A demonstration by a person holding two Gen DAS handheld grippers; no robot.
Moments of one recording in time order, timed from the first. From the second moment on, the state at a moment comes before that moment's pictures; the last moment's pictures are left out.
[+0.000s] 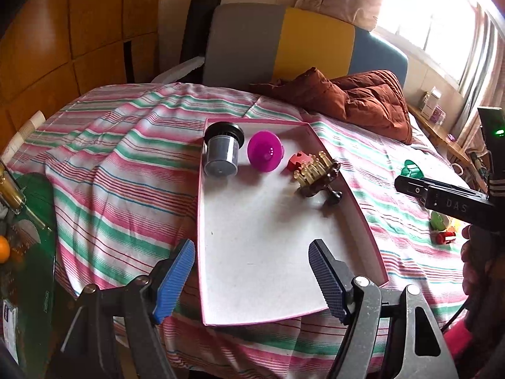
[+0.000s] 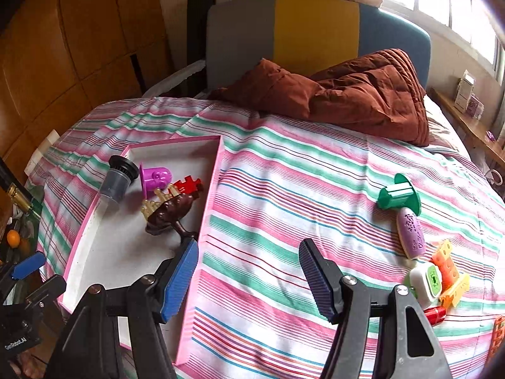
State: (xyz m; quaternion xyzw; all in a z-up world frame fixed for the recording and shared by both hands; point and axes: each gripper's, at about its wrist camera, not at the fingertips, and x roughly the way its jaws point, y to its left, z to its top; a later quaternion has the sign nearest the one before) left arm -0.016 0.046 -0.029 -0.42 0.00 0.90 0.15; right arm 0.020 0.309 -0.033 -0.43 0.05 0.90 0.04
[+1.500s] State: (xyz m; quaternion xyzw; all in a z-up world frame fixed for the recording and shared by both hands) left arm -0.075 0.307 -0.011 -0.39 0.17 0.84 0.32; right arm 0.117 0.574 -0.046 -0.35 0.37 0.82 0.27
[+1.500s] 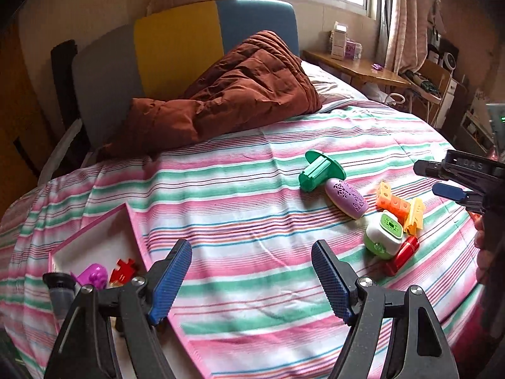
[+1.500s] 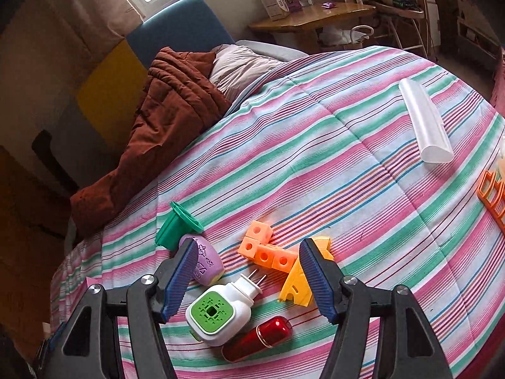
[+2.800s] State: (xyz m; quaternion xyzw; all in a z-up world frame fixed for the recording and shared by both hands) left arm -0.101 0.372 -0.091 -0.47 0.16 0.80 0.34; right arm 0.115 0.576 -0.055 -0.35 0.43 0.81 0.21
